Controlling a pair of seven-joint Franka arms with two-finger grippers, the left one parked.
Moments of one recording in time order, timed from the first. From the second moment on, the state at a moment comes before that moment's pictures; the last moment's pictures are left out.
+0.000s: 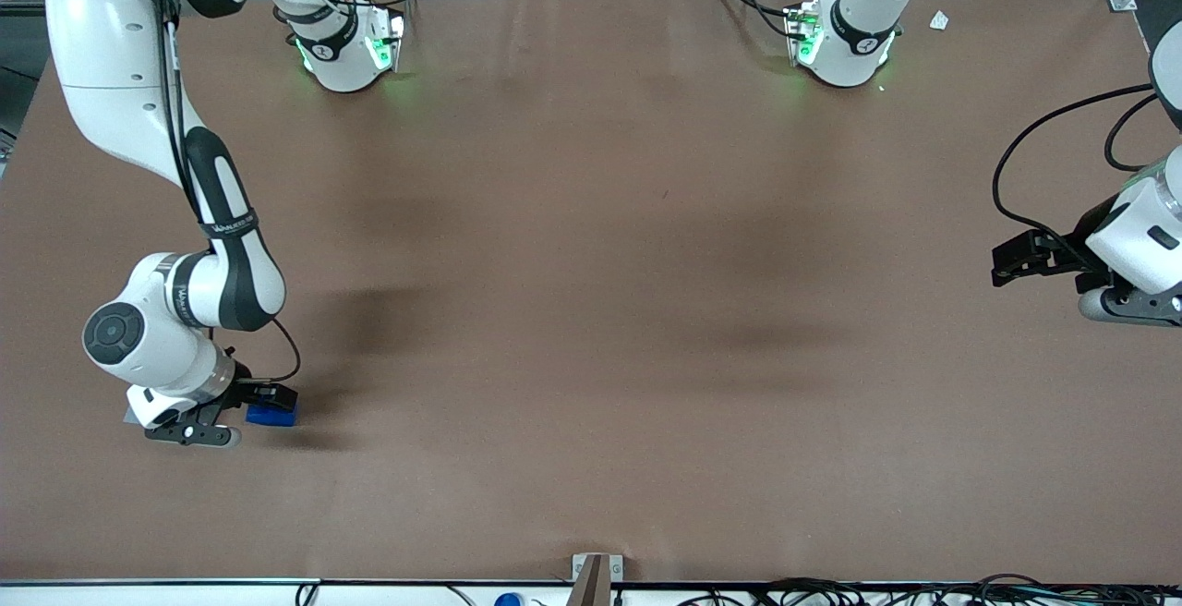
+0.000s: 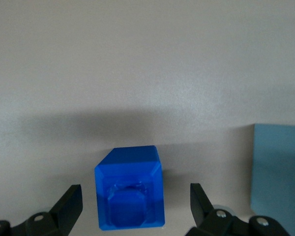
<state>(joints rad) 0.03 0.74 -0.08 -1.57 0.05 2.43 -0.01</state>
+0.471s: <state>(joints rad) 0.03 0.74 -0.09 -1.55 0.04 2.43 -0.07</state>
